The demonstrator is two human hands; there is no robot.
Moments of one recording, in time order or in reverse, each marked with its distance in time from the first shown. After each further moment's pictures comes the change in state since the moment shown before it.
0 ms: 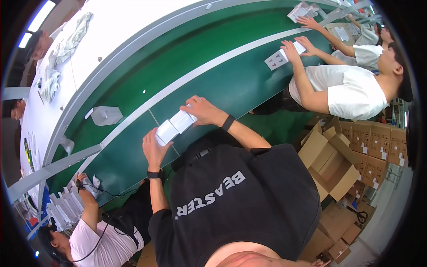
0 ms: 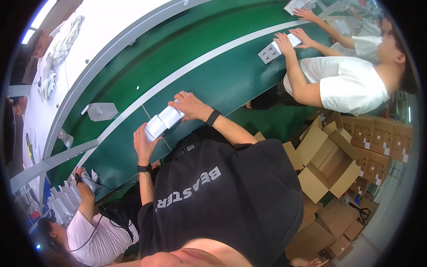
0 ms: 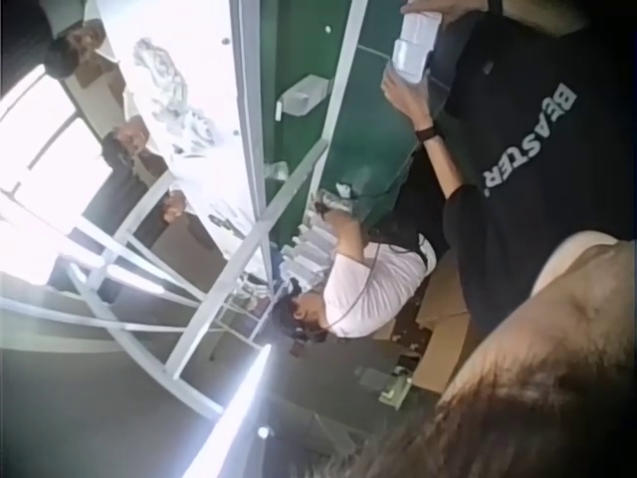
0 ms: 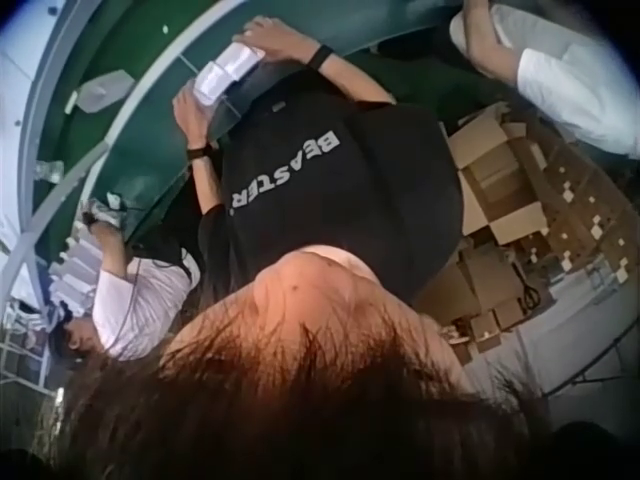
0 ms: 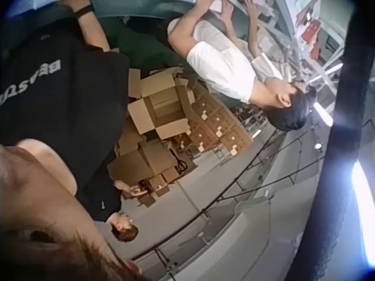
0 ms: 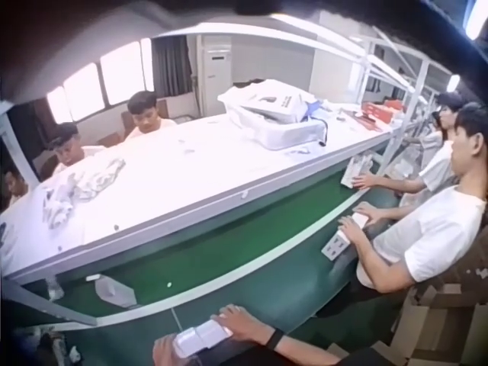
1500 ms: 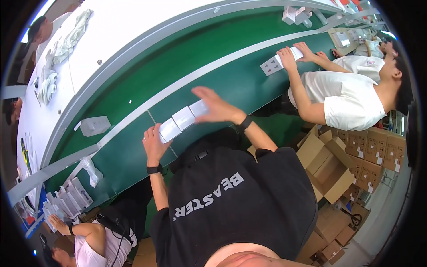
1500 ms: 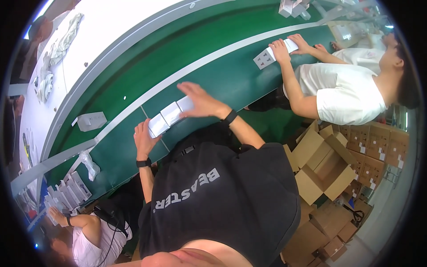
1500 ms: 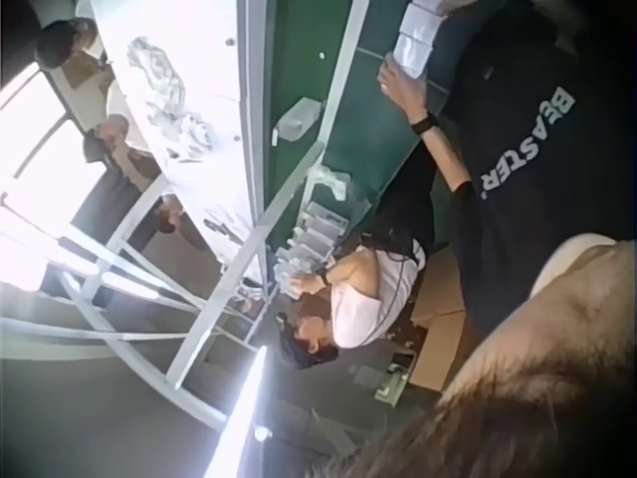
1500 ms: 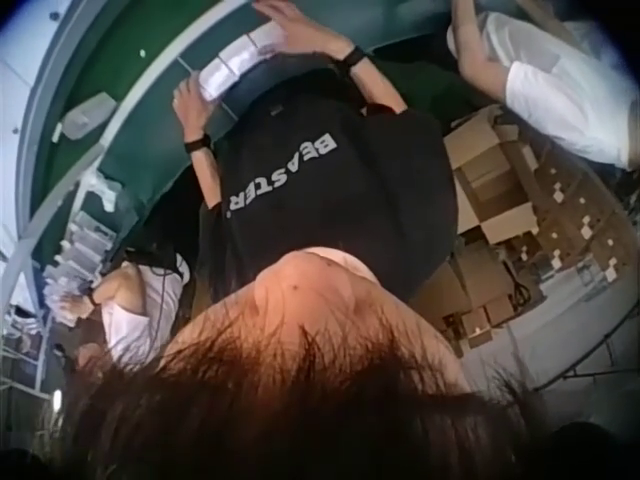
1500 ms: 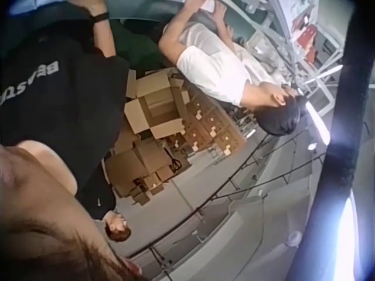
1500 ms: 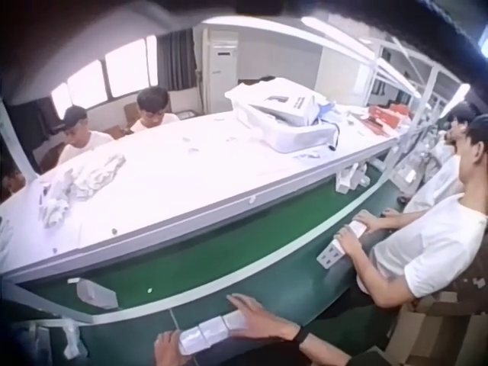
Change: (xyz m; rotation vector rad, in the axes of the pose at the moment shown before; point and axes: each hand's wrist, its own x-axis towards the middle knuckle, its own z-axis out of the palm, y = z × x) left_hand 0.033 0.026 0.021 0.098 -0.157 -0.054; right_hand -0.034 0.049 -0.063 0.213 0.282 0.023
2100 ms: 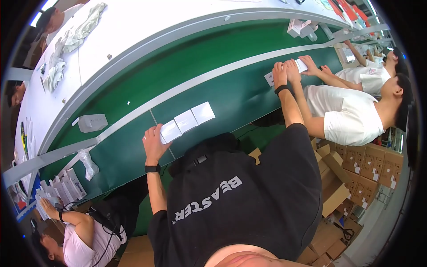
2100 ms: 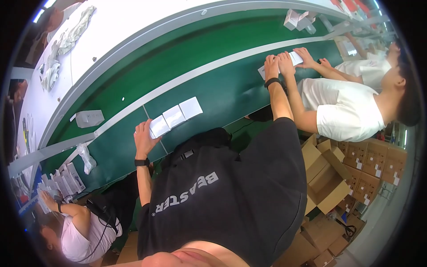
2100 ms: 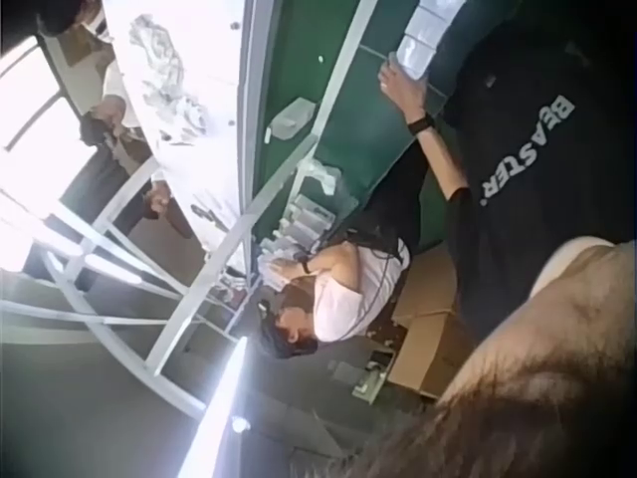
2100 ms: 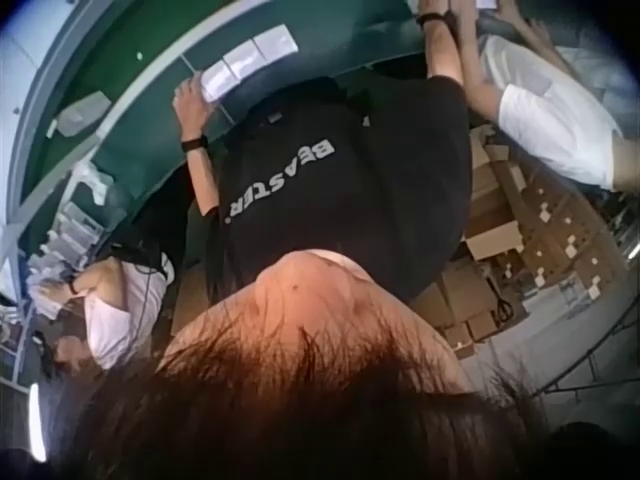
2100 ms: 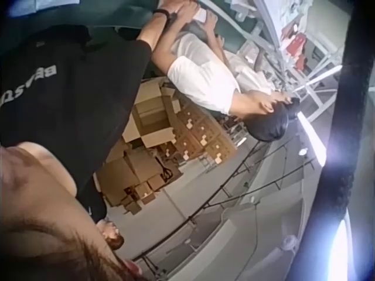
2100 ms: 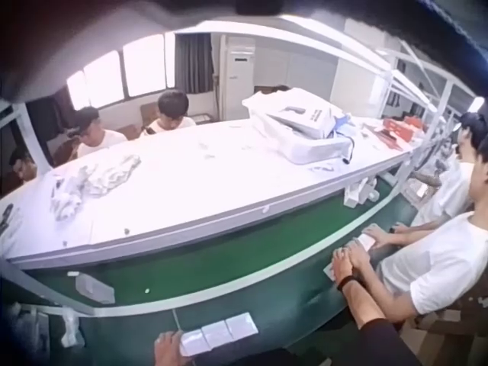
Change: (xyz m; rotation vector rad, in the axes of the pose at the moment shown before) left_hand -0.005 0.001 0.009 0.010 0.049 0.007; right_hand -0.056 0.267 -0.139 -1.796 -0.410 0.436
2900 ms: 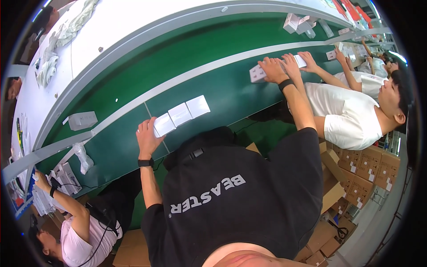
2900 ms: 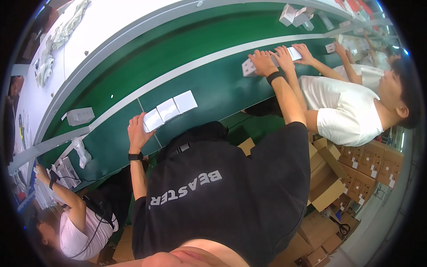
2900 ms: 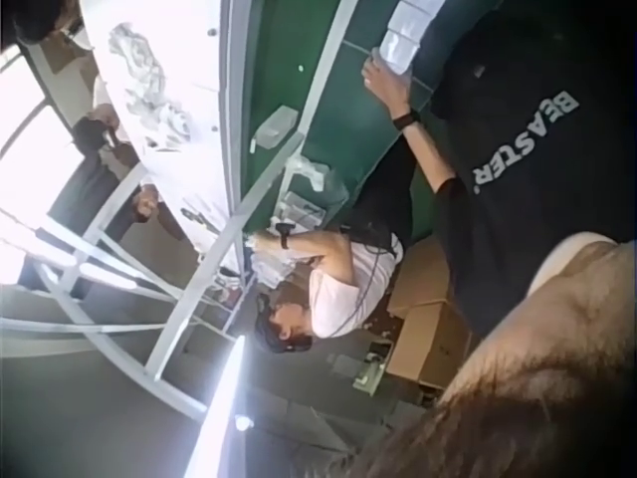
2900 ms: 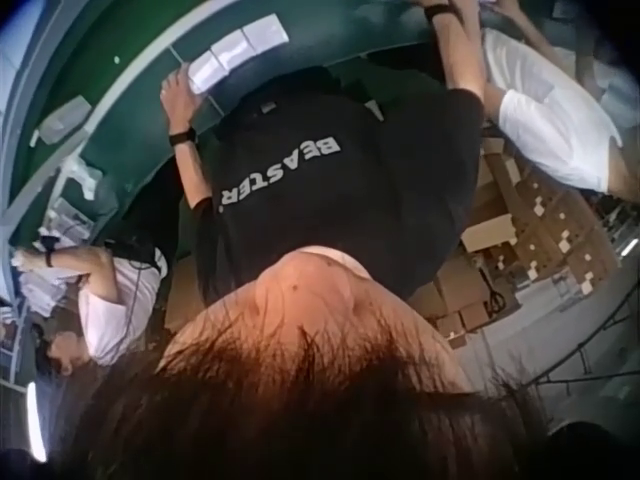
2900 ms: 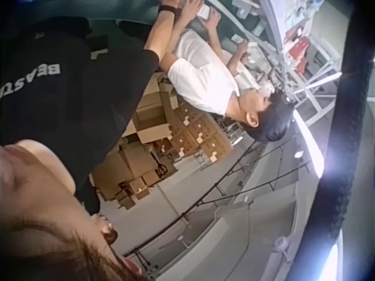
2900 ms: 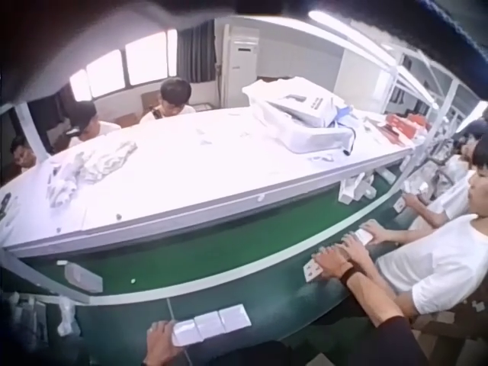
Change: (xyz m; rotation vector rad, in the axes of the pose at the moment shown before) left_hand 0.006 0.005 0.002 0.016 -0.030 0.001; right_hand -0.007 0.036 -0.038 0.683 0.078 -0.394
